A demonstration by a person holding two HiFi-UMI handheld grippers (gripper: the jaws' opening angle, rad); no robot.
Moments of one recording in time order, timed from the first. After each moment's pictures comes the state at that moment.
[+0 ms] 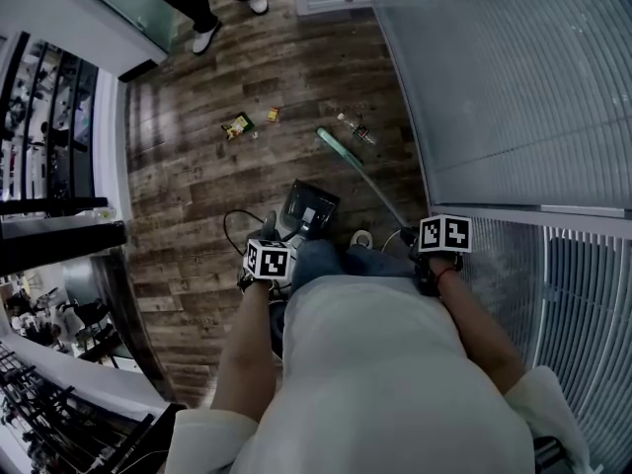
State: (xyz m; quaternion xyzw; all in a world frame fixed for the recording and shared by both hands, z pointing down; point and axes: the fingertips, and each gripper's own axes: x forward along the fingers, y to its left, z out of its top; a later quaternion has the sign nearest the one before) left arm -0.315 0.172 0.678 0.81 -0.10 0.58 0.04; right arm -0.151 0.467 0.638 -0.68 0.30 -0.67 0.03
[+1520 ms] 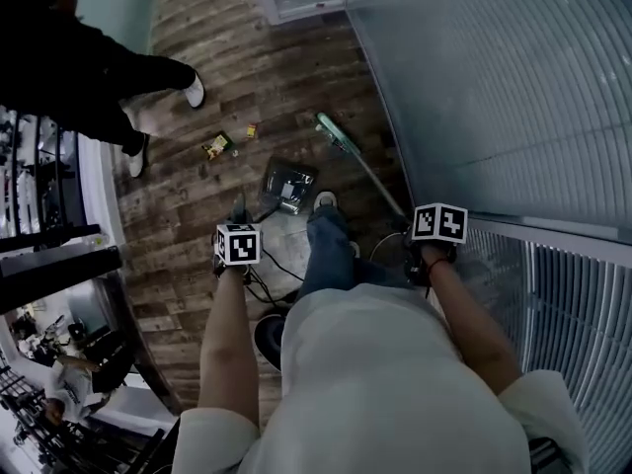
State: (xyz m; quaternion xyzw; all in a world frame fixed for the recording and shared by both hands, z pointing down) left arm -0.198 0.115 0.641 0.83 -0.12 0.54 0.01; right arm -0.055 0.476 0.624 -0.71 0.25 -0.65 0.08
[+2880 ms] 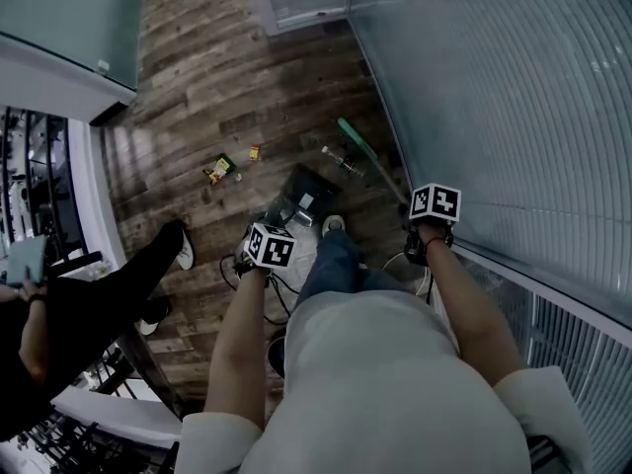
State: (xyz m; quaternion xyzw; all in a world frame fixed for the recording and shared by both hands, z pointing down) left arm -0.062 0.086 0.670 0.82 0.01 0.57 -0.04; right arm 0.078 0.383 0.673 -0.71 0.17 -0.68 0.04
